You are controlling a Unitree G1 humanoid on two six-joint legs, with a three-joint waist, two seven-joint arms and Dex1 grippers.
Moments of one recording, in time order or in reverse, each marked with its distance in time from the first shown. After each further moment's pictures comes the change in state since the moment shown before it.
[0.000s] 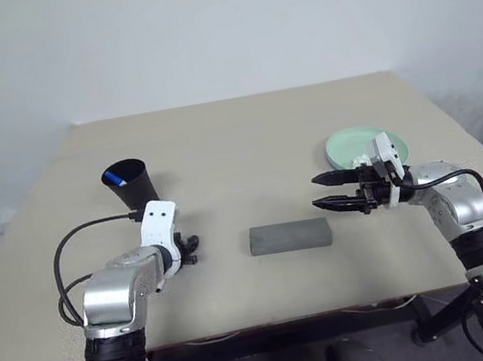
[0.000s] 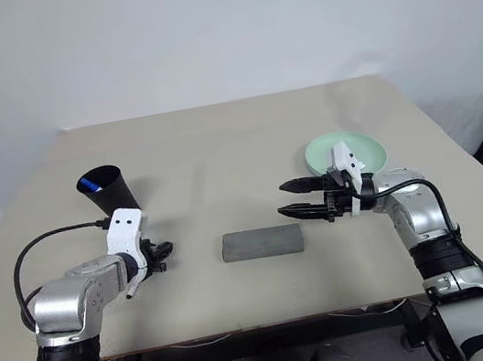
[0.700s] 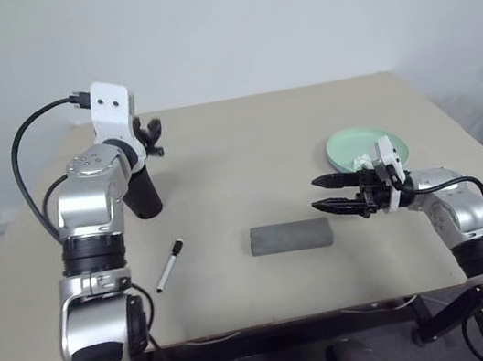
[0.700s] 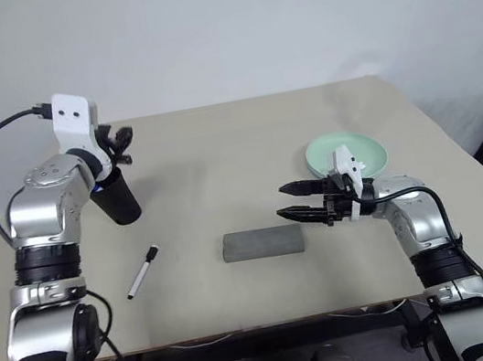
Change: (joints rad) left arm -0.507 0.129 -0.030 0.519 0.056 -0.495 -0.092; right arm 0.042 0.015 -0.008 -0.056 0.020 0.019 -0.030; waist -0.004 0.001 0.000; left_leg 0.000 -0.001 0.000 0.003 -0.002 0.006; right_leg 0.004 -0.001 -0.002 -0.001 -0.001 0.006
